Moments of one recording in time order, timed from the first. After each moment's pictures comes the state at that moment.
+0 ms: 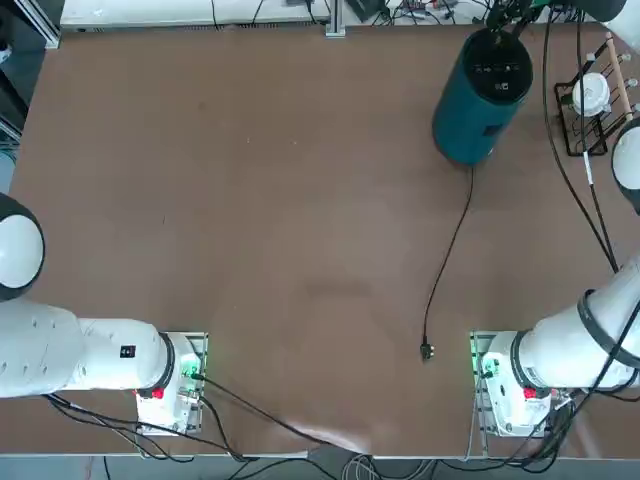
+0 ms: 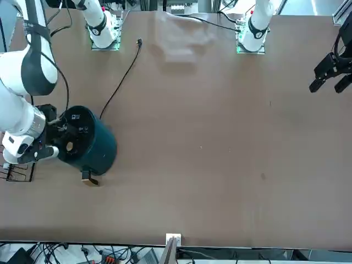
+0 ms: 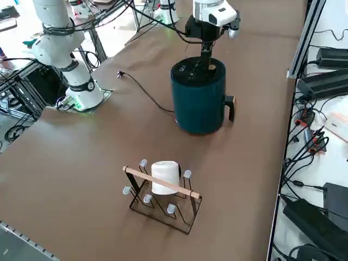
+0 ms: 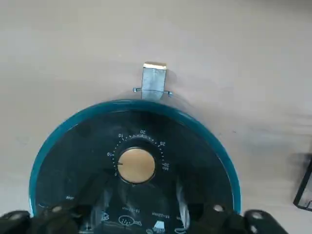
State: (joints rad) arm 0.00 0.37 0.08 -1.49 0.00 1.83 -0.14
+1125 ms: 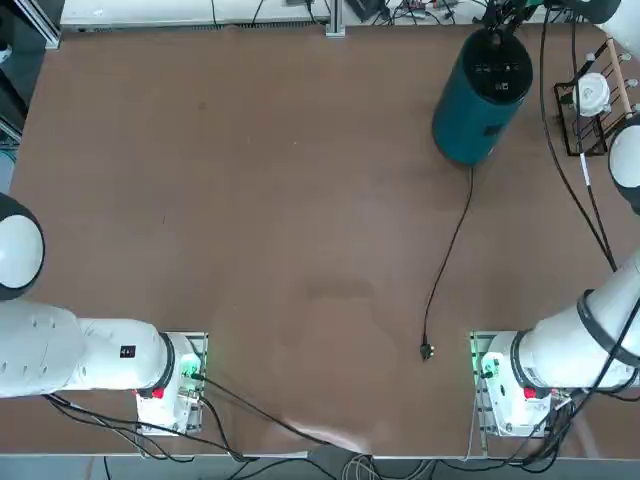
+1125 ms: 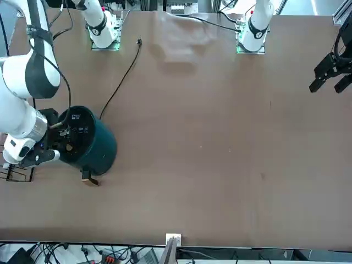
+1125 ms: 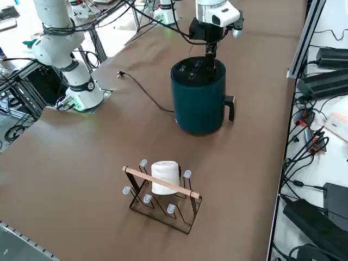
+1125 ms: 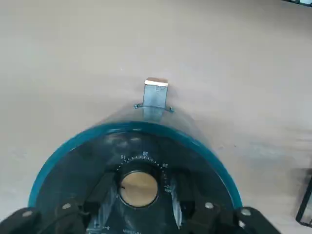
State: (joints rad) arm 0.01 0.38 0.08 -1.49 0.00 1.90 -0.14
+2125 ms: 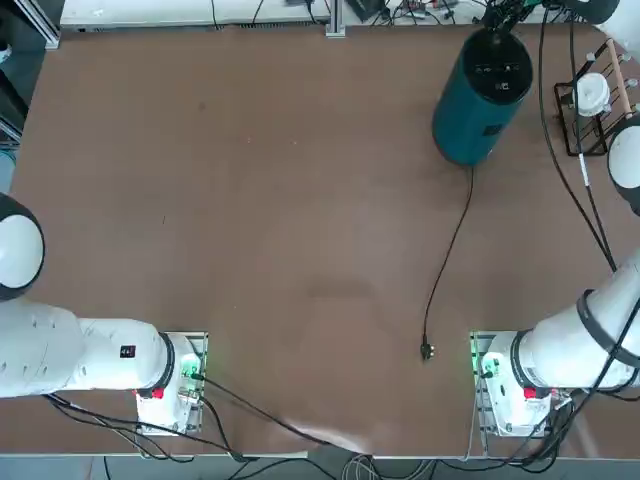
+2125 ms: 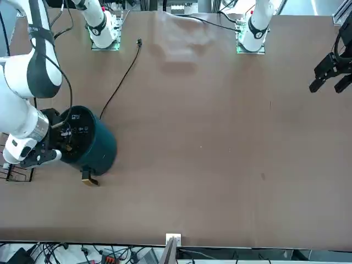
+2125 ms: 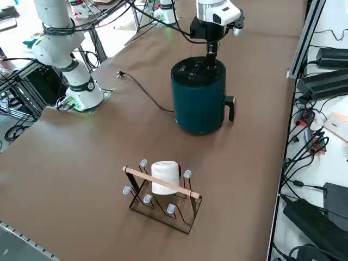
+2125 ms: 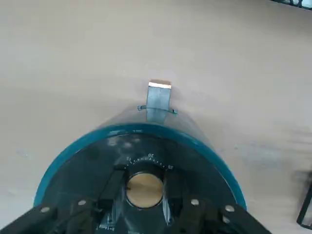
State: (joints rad) arm 0.01 0.38 0.08 -1.49 0.00 1.90 -0.14
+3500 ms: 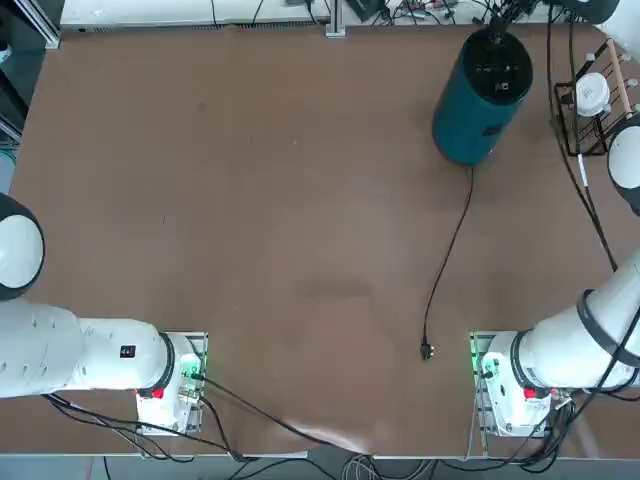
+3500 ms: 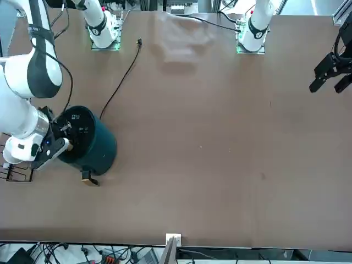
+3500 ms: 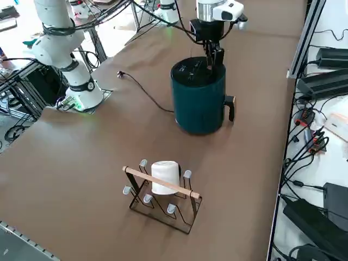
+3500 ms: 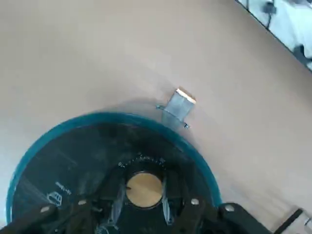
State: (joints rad) arm 0.01 0.38 0.08 -1.49 0.00 1.90 -0.68
